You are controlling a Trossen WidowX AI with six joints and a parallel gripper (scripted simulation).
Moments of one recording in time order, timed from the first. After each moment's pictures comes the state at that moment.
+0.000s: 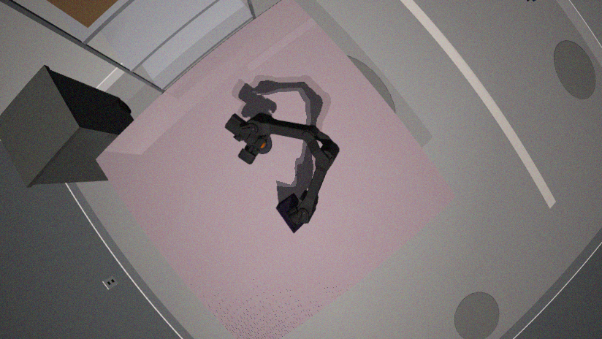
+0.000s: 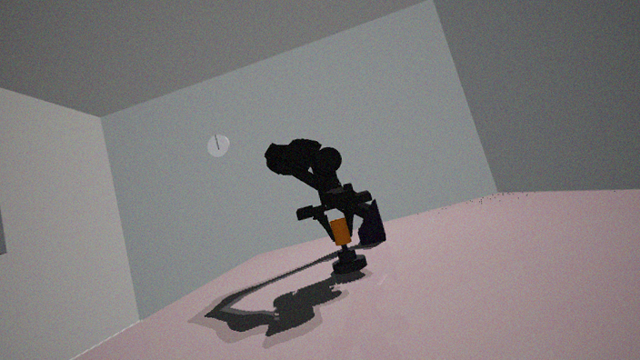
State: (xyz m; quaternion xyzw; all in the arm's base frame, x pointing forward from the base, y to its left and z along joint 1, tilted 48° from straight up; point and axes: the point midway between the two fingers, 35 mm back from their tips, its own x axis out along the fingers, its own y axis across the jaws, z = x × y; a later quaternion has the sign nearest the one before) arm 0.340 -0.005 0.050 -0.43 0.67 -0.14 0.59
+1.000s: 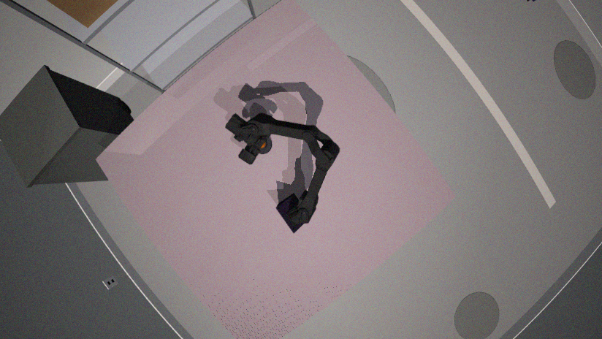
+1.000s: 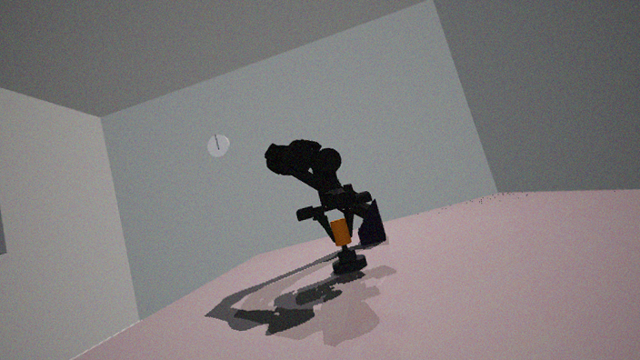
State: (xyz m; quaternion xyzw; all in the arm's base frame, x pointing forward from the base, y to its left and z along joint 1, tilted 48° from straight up) arm 0.339 -0.007 0.049 -0.43 0.67 -0.14 0.59
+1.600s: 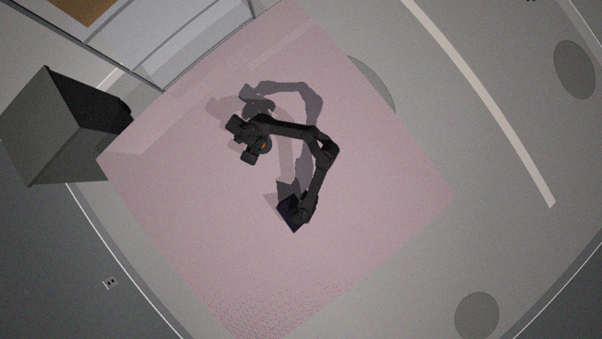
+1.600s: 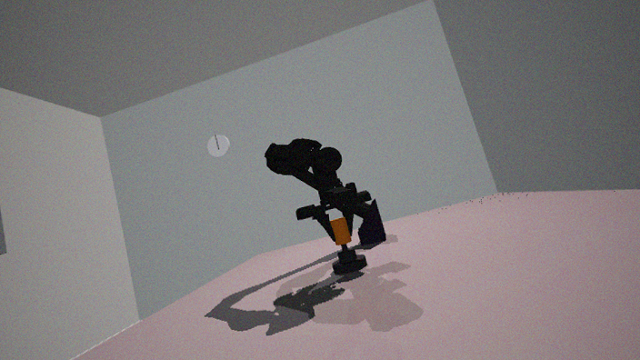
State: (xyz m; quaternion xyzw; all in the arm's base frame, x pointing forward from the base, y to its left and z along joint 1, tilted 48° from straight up) arm 0.338 -0.005 0.050 -0.46 0.68 -0.10 0.56
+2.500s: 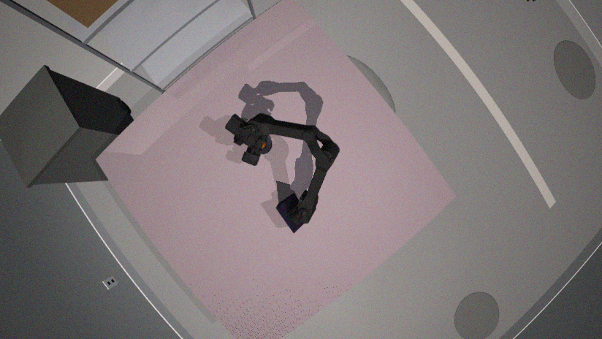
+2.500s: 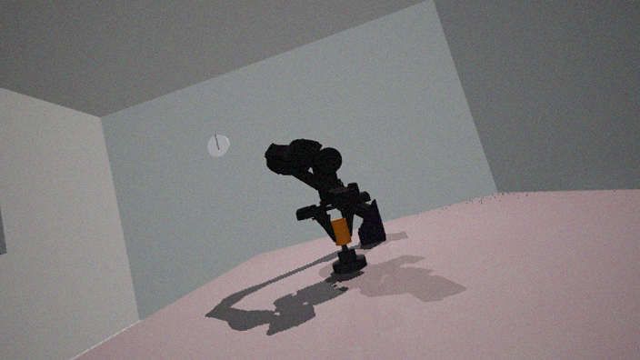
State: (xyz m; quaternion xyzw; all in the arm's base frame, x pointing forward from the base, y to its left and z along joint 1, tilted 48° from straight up) arm 0.338 -0.006 0.049 -0.49 0.68 -0.07 0.54
